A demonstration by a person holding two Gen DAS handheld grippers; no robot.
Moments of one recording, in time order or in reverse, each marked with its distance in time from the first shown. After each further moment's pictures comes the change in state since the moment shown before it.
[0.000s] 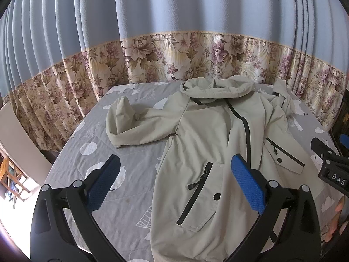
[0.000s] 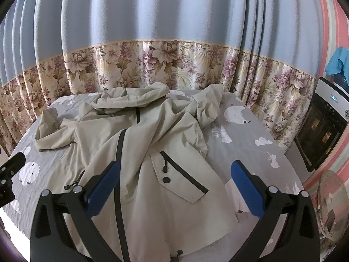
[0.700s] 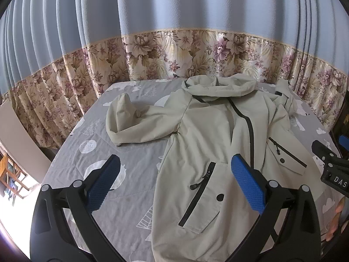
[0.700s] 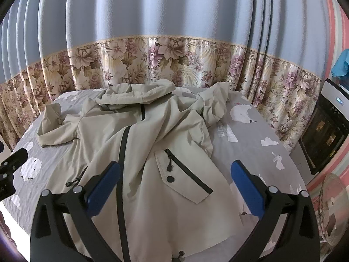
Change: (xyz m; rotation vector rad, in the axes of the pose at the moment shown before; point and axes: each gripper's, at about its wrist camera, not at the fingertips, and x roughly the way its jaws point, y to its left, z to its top) left arm 0.005 0.004 -0.005 -0.010 0.009 -0.001; right arm 0.007 0.006 -0.002 -0.014 0.020 0.033
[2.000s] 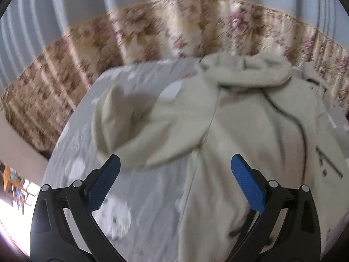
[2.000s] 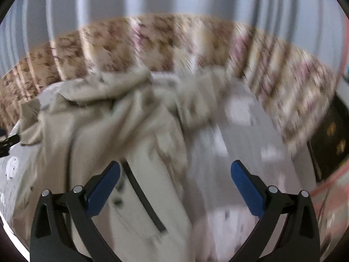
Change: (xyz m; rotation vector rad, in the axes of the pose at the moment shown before) left arm 0.142 0.030 0.056 0.077 0.151 -0.007; right arm 0.102 -0.077 0.047 -0.054 0.089 0.050
